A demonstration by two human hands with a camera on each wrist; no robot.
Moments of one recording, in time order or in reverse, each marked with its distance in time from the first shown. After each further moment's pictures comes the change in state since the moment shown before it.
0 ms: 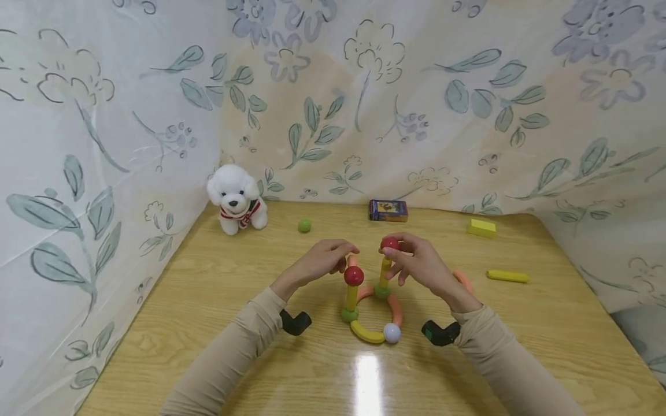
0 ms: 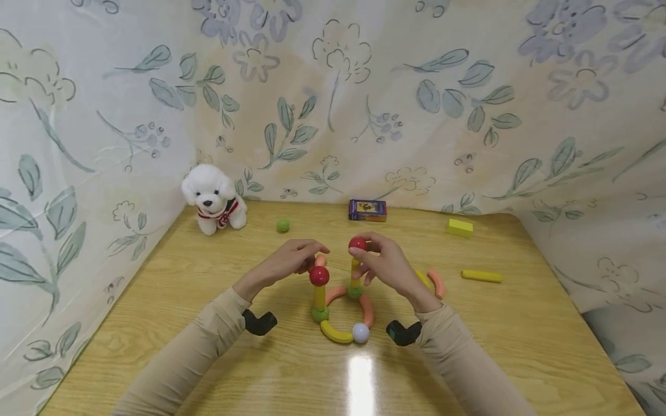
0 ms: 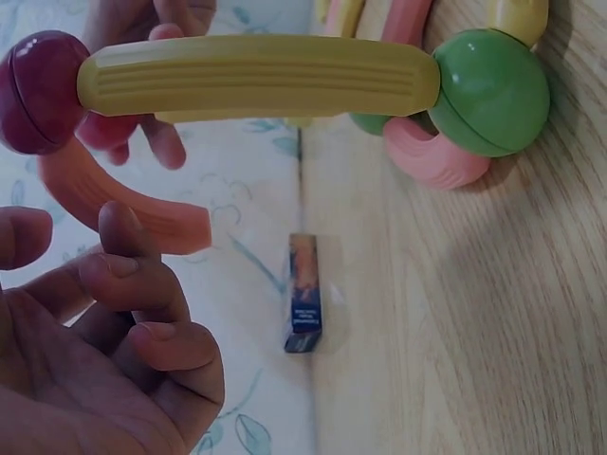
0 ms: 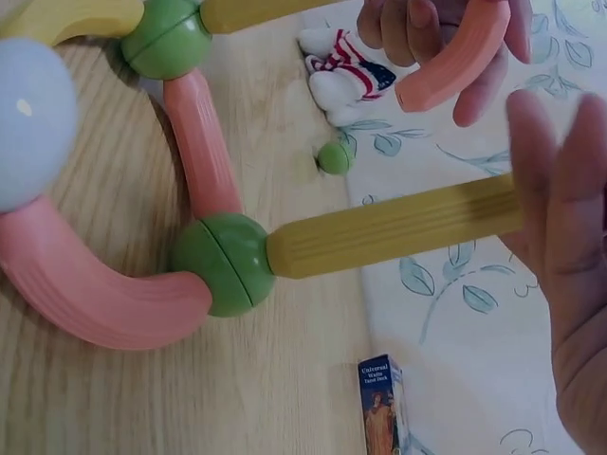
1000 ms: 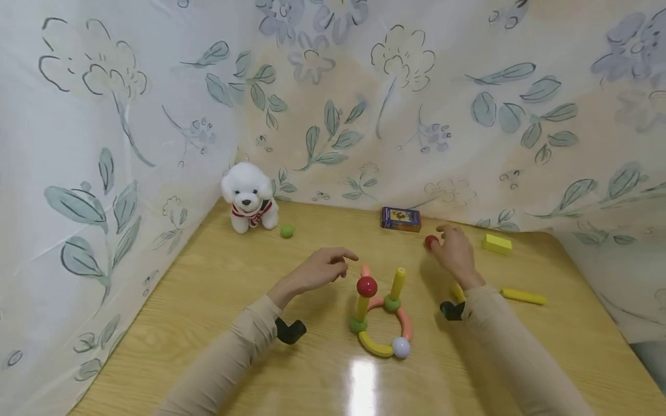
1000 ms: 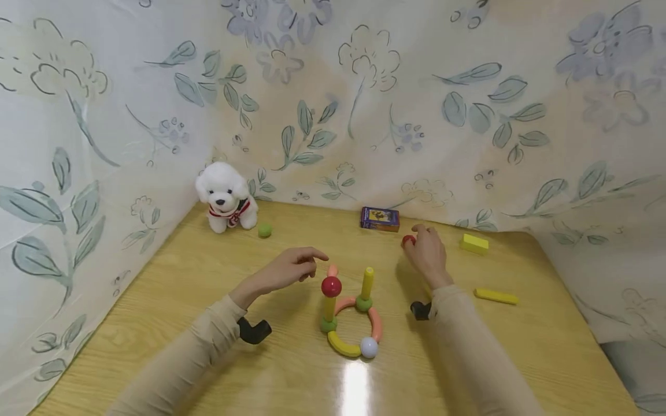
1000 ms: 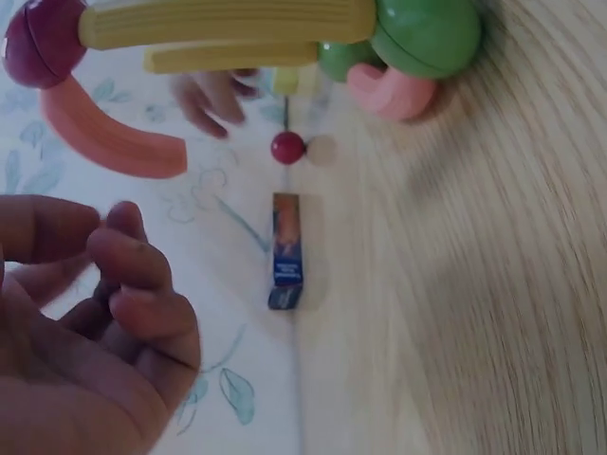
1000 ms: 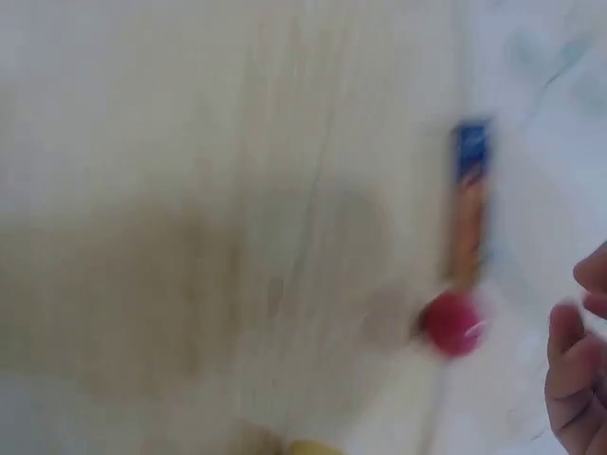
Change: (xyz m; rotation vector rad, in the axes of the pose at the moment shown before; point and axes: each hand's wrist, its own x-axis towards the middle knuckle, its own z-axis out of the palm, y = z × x) left_hand -0.009 -0.025 -0.020 0.090 0.007 0.062; right_hand 0.061 0.061 -0.056 -0.773 0.432 0.040
